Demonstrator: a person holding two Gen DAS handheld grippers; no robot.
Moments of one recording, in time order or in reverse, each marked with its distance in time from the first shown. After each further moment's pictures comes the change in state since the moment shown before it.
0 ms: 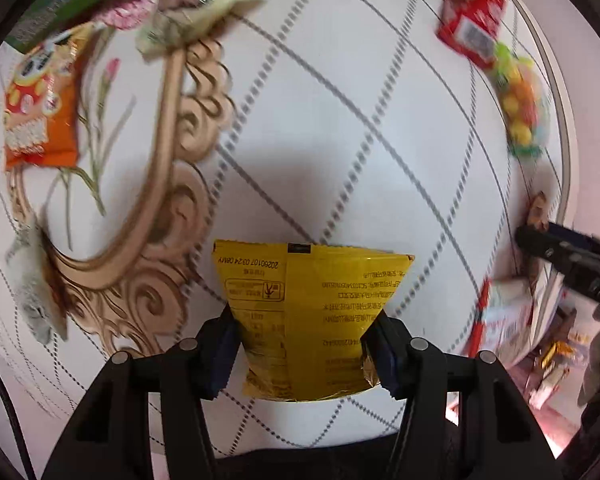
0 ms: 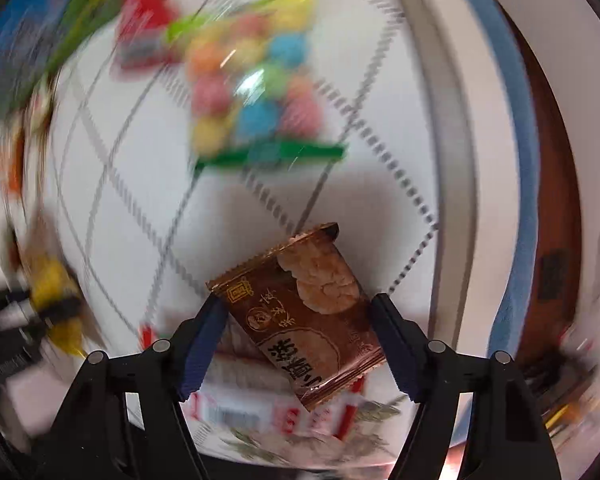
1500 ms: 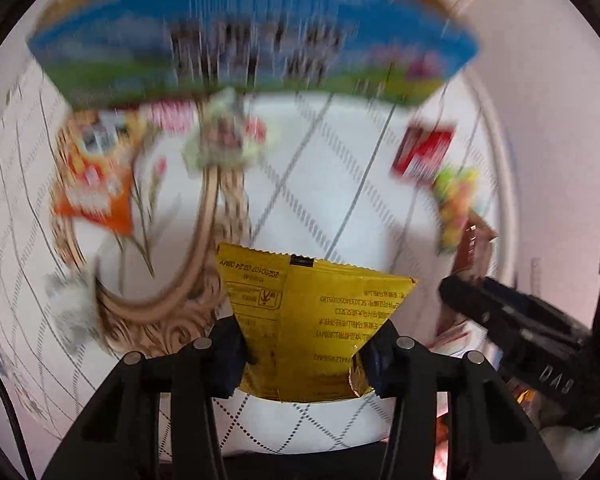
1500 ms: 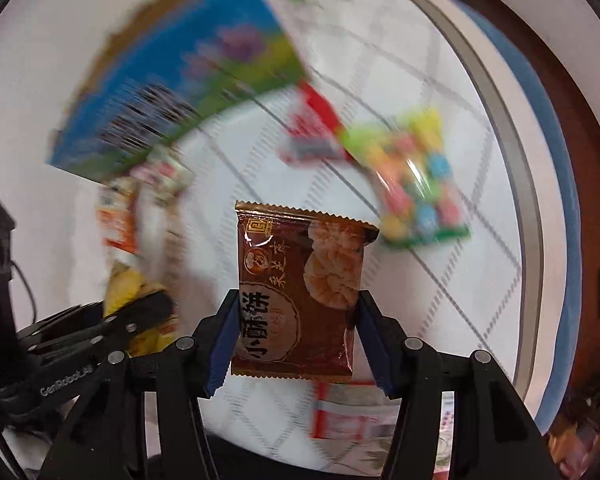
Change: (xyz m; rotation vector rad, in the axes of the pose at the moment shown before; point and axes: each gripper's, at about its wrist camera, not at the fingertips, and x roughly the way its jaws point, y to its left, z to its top) left arm -0.087 0.004 -0.005 -0.081 -0.218 -0.118; right arm -0.077 0.108 -0.008 -0.101 -0.184 0.227
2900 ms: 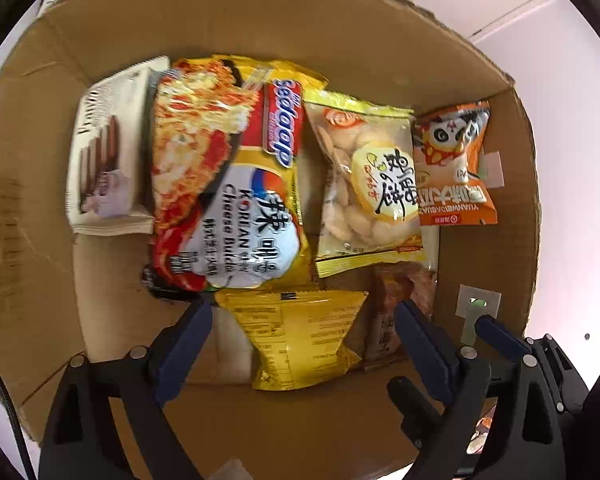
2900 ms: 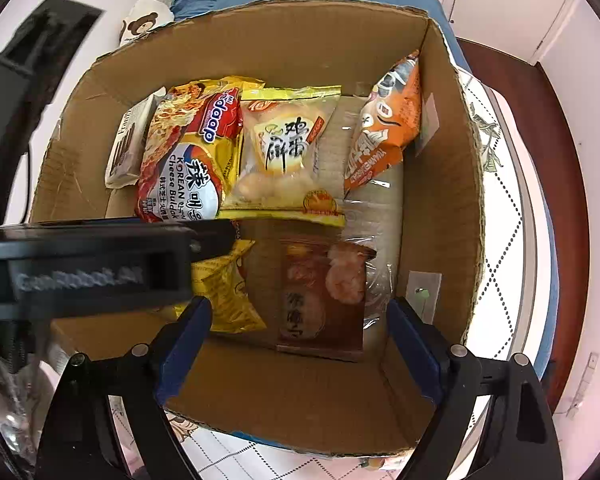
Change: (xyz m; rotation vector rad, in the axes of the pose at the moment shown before) left arm 0.043 0.047 0.259 -0.114 0.159 -0.010; right arm 0.079 0.094 0.235 -0.222 0.147 -0.196
